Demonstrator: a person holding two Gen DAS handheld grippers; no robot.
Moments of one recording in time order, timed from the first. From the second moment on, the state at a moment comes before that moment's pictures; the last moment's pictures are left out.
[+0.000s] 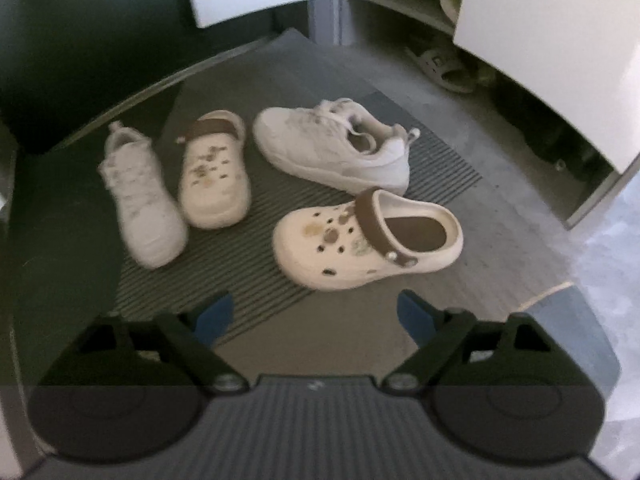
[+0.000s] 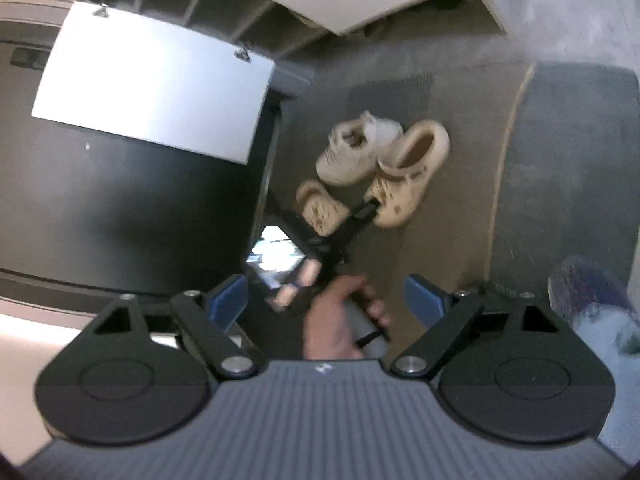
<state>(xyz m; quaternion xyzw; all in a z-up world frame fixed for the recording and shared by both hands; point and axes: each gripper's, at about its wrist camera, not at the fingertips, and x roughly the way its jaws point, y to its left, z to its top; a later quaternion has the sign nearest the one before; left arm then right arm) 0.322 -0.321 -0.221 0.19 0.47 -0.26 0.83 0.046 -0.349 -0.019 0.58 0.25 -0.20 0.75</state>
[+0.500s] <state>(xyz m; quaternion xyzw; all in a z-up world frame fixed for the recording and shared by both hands) 0.394 -0.411 -0.342 0.18 0.49 -0.25 0.82 0.104 -0.376 -0.045 0.60 0.31 -0.17 0.72</state>
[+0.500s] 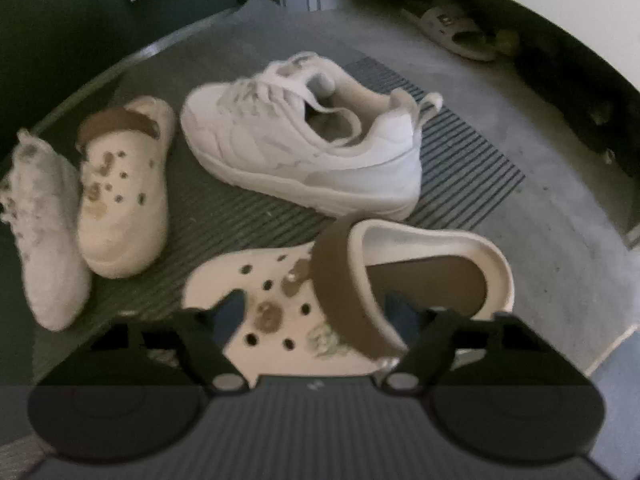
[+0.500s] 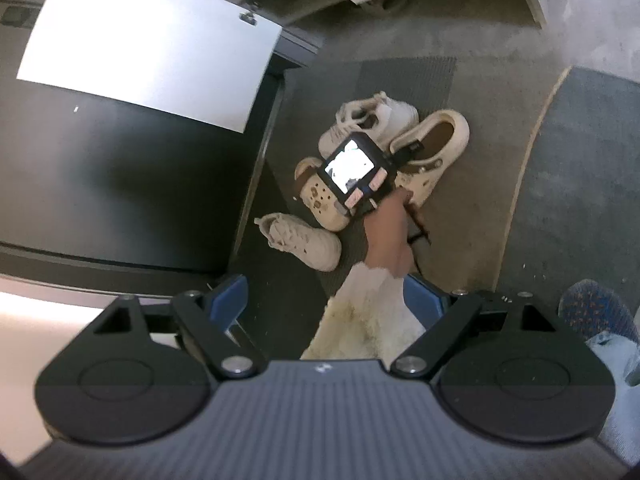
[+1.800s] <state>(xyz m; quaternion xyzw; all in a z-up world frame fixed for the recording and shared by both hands) 0.235 -0.326 -0.246 0.26 0.45 -0.38 0.77 0.073 -0.373 -0.023 0.58 0.26 -0.19 0.75</state>
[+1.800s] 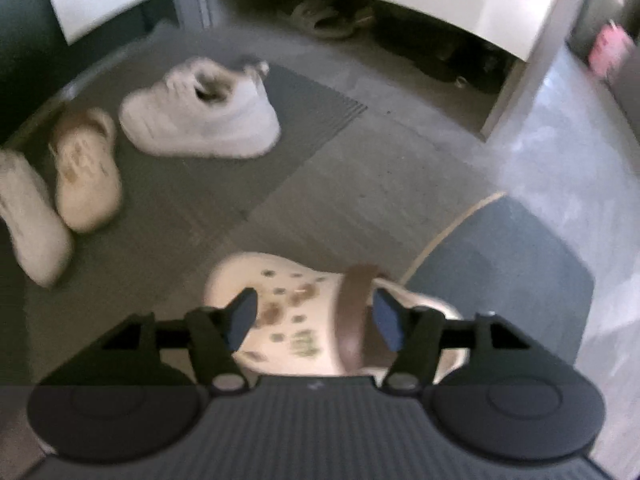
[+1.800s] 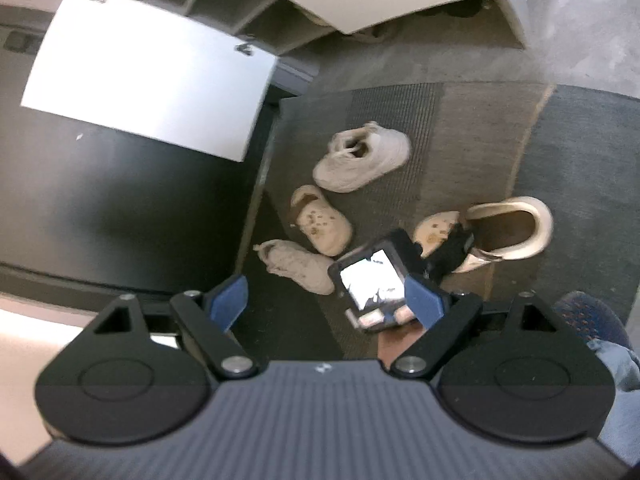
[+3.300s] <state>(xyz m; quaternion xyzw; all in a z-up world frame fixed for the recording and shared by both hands) 0.179 -0.066 0.090 -0.01 0.39 -0.31 0.87 0.107 -0.337 0.022 0.36 0.29 -0.15 0.87</state>
